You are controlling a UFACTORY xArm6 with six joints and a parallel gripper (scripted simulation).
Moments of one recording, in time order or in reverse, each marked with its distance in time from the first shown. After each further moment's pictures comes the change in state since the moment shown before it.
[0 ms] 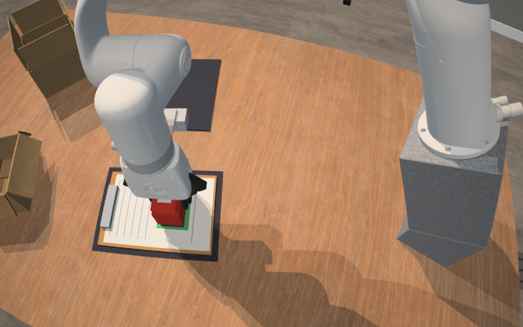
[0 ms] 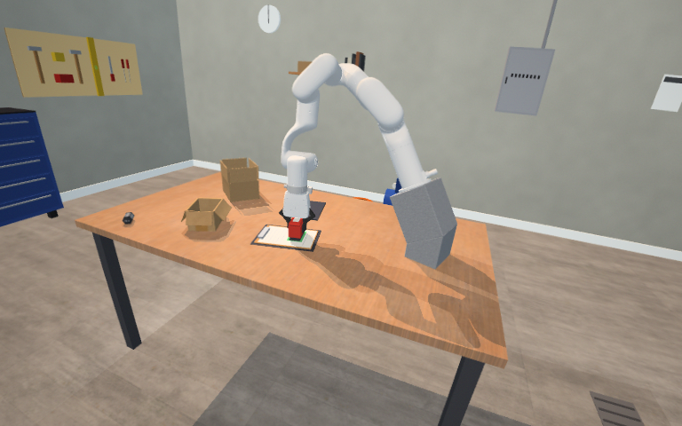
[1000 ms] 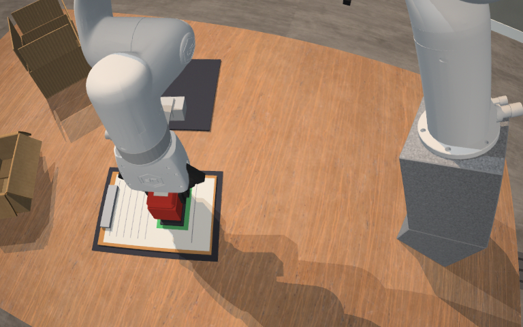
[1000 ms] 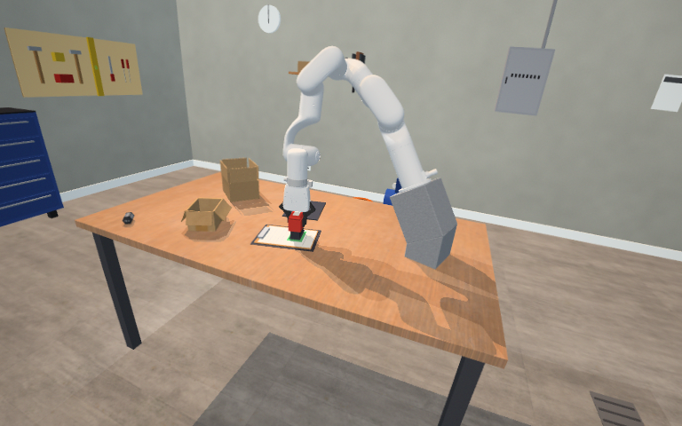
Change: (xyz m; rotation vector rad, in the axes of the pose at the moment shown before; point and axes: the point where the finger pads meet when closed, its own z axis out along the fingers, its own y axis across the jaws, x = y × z) arm 0.000 0.000 -0.027 -0.001 0.000 0.000
